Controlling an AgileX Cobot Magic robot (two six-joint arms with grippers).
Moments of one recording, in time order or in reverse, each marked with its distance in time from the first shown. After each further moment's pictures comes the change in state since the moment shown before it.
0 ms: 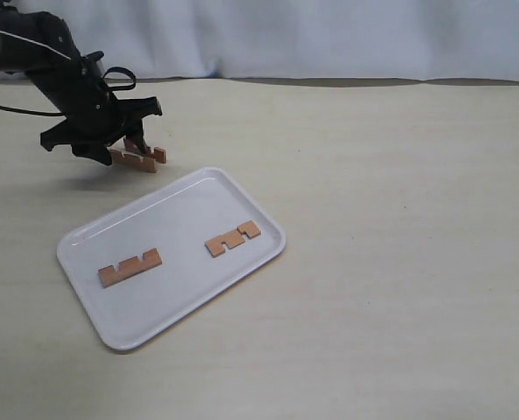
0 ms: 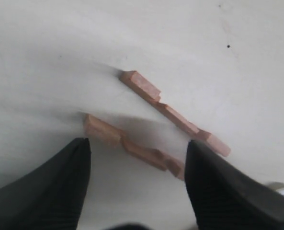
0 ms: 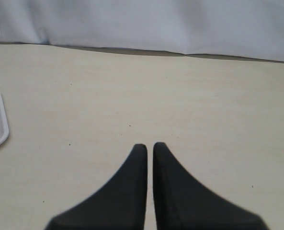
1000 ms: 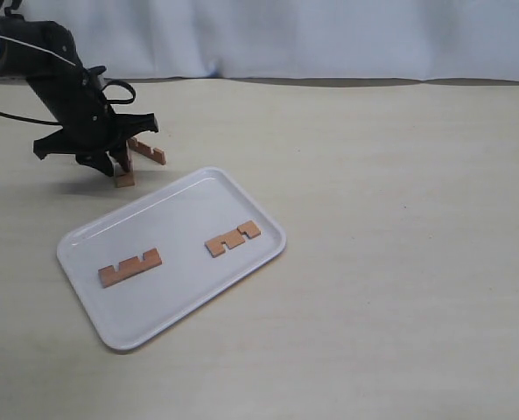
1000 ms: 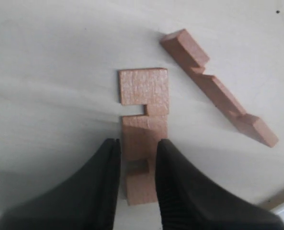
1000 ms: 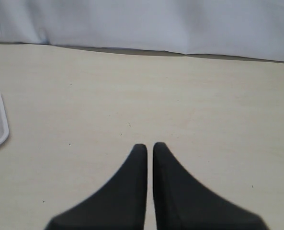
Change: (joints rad) left arm 0.000 0.020 0.000 0.070 0.064 -0.001; right arm 0.000 0.000 0.000 0.000 0.000 0.001
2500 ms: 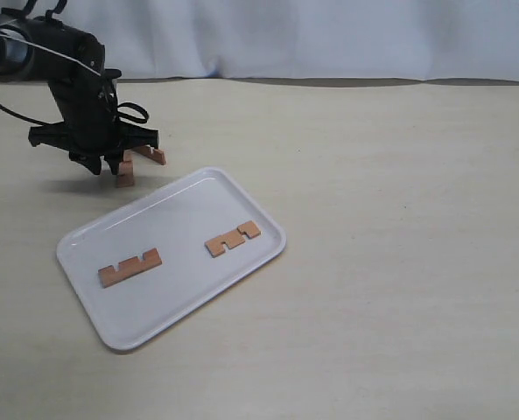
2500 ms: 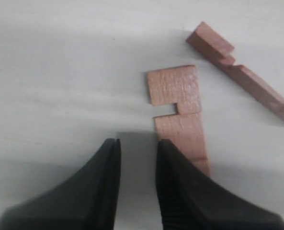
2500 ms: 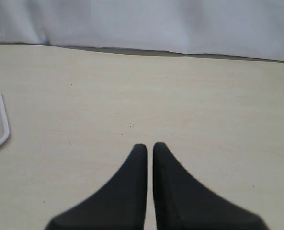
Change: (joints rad) left arm -0.081 0.001 0.000 0.323 0.029 -0.140; right arm 0.000 0.000 0.000 0.002 0.000 0.000
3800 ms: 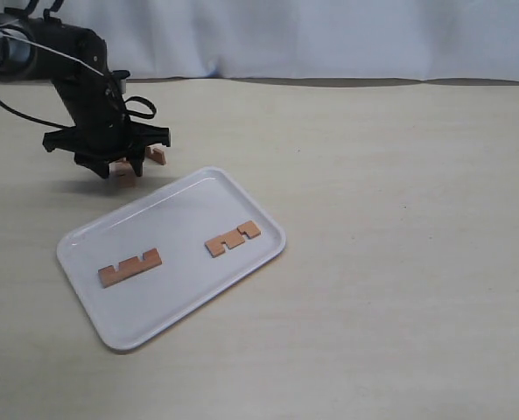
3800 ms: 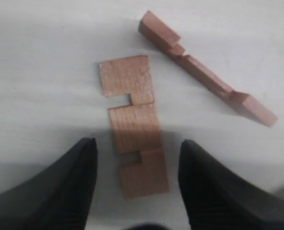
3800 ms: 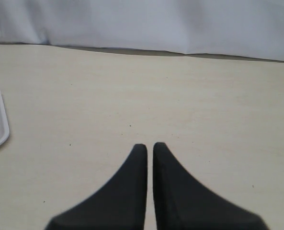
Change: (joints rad) left arm 0.000 0.013 -0.015 -0.136 -0.002 0.077; right arm 0.000 0.000 0.000 0.000 0.000 0.000
